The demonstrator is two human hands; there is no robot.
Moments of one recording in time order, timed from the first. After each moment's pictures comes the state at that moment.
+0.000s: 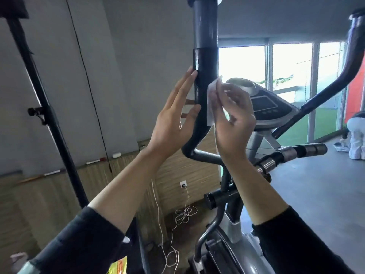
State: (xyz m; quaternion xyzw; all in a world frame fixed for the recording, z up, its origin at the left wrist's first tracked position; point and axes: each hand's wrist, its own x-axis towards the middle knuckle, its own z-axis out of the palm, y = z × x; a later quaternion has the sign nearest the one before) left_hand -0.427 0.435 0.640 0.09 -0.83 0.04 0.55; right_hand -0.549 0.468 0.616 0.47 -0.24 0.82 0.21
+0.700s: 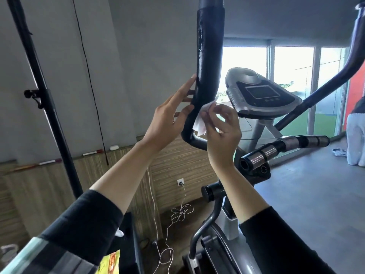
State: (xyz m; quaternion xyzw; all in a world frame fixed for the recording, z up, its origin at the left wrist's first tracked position) left_hand -0.415 0.406 0.591 0.14 -0.83 0.00 0.53; right_hand -0.539 0.434 0.534 0.45 -0.28 0.83 0.18
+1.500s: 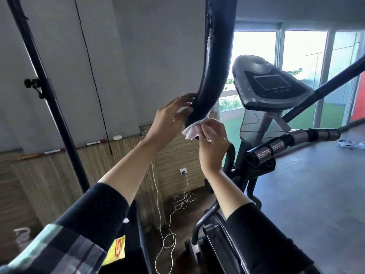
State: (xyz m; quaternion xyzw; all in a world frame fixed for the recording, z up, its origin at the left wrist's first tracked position) left_hand -0.413 0.374 0.573 0.18 -0.82 -0.08 0.53; right_hand -0.524 0.382 0.491 0.42 -0.38 0.80 0.17
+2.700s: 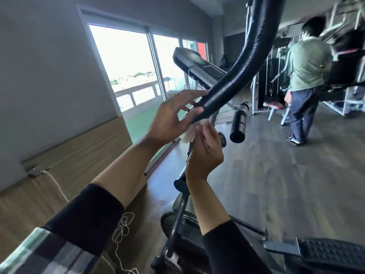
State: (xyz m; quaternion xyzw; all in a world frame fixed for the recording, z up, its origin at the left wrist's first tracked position) left_hand -0.421 0.252 0.577 -0.24 -0.85 -0.14 0.45; right_hand -0.438 0.309 0.489 0.05 -0.39 0.85 0.35
